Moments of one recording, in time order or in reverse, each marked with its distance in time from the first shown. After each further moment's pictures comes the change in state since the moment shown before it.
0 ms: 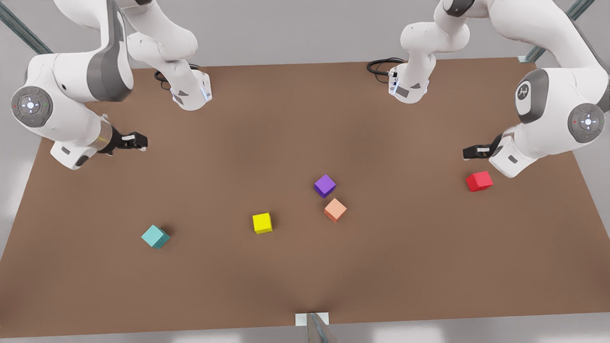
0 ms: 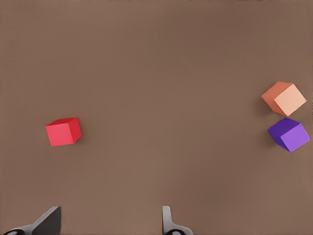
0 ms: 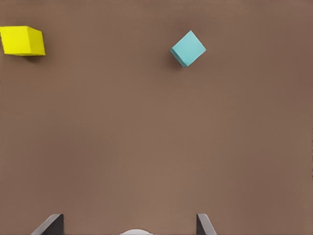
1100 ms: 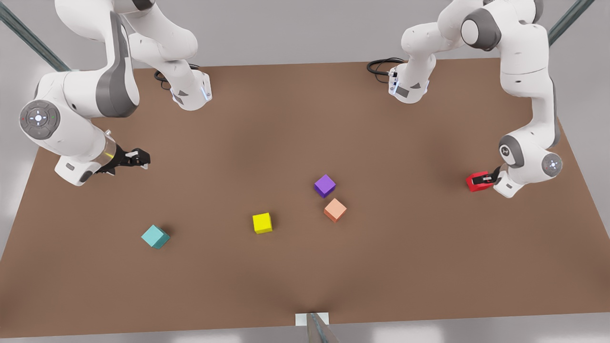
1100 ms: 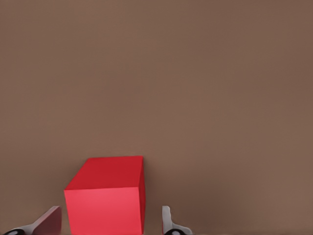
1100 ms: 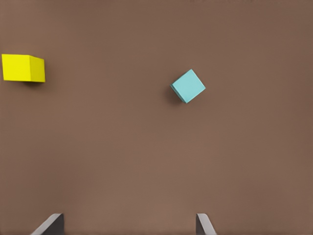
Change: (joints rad) left arm 0.189 0.215 0.216 -0.670 -0.042 0.895 0.334; right arm -0.001 0.050 0.001 -0.020 -0.006 0.150 -0.055
